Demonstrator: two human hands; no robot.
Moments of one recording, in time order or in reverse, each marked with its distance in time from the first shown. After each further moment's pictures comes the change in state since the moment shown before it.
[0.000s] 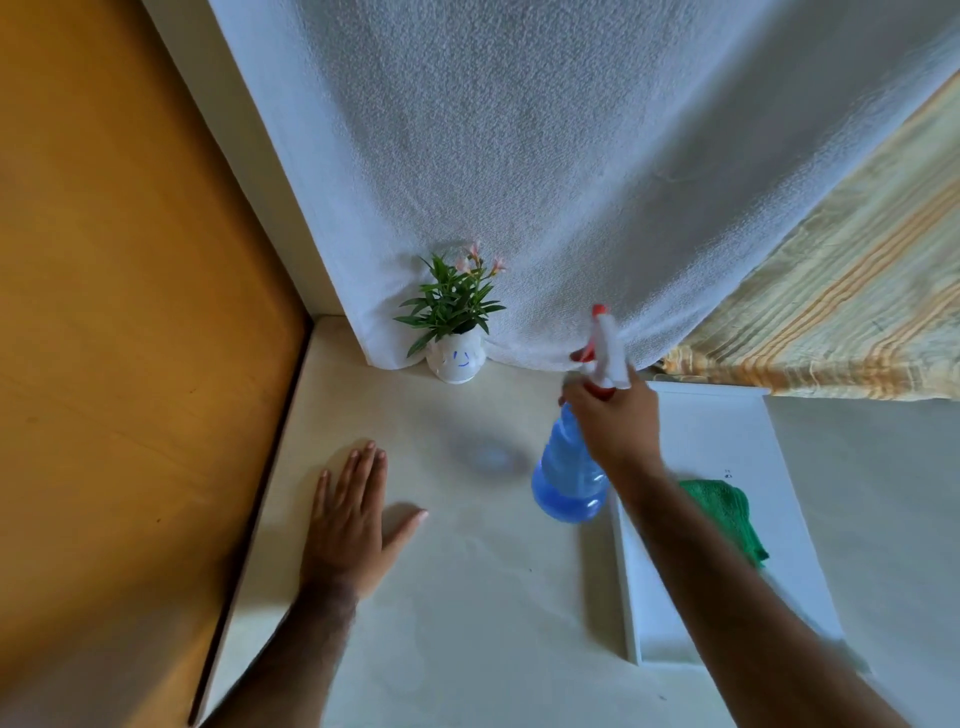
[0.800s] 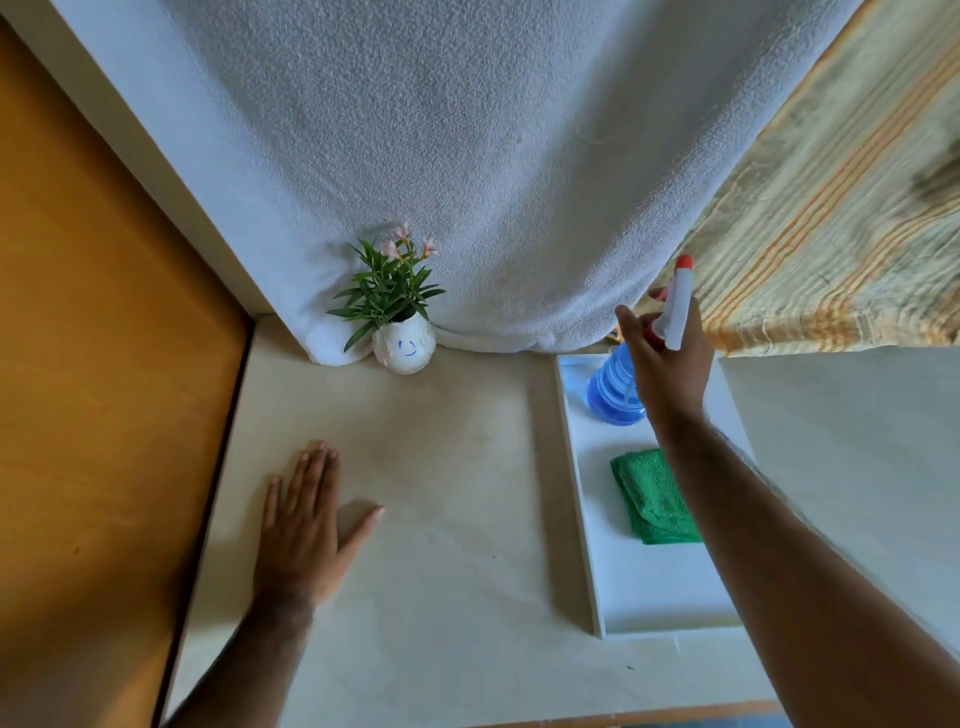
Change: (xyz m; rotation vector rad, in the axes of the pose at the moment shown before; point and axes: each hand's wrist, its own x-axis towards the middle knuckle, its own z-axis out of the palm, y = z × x) left_hand 0.001 0.003 0.000 0.040 0.003 0.004; right_hand 0.076 0.064 -0.080 -0.025 0.325 -0.253
